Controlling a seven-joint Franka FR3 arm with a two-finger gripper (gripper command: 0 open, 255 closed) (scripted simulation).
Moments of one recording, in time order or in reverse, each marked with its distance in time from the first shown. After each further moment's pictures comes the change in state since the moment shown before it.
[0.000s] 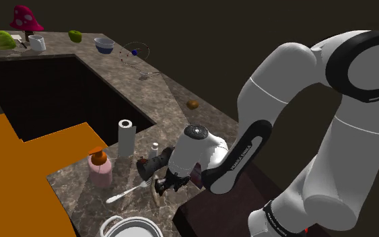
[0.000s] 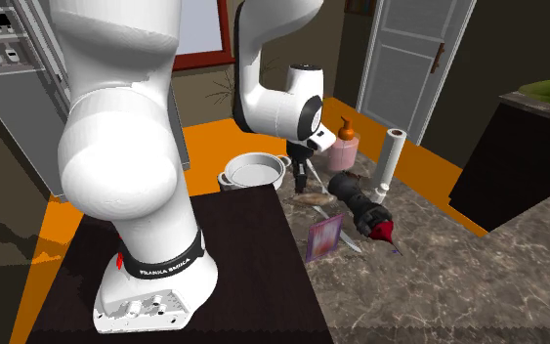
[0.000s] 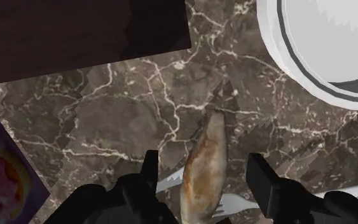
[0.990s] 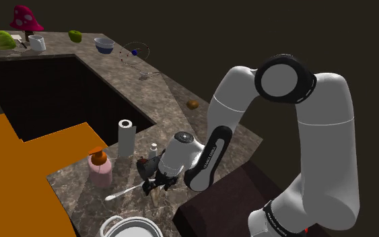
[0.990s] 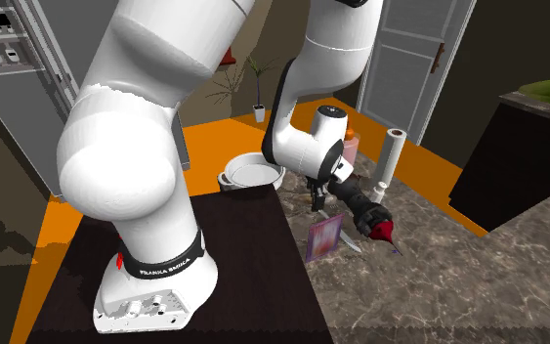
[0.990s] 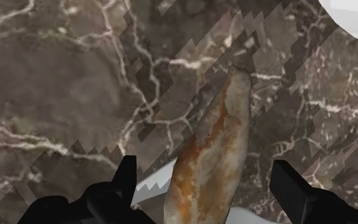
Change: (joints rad) arm -0.013 0.387 -0.114 0.246 -0.063 0.183 -0.136
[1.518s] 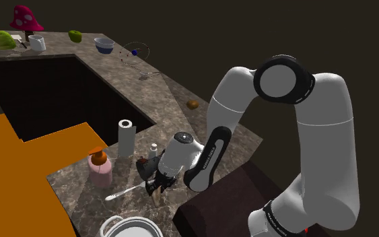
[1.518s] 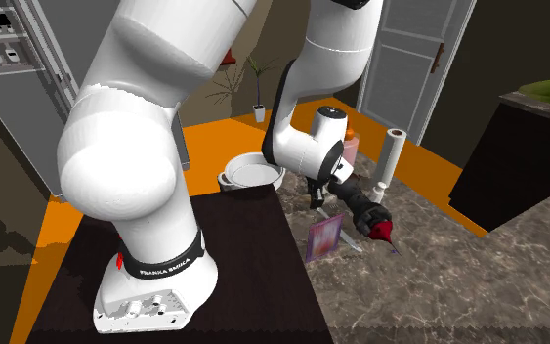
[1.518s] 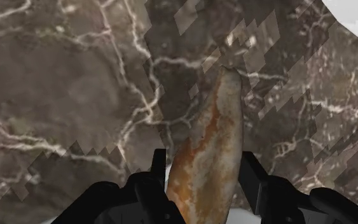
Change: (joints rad) arm 0.005 0.008 -0.005 0.006 0.000 0.003 0.001
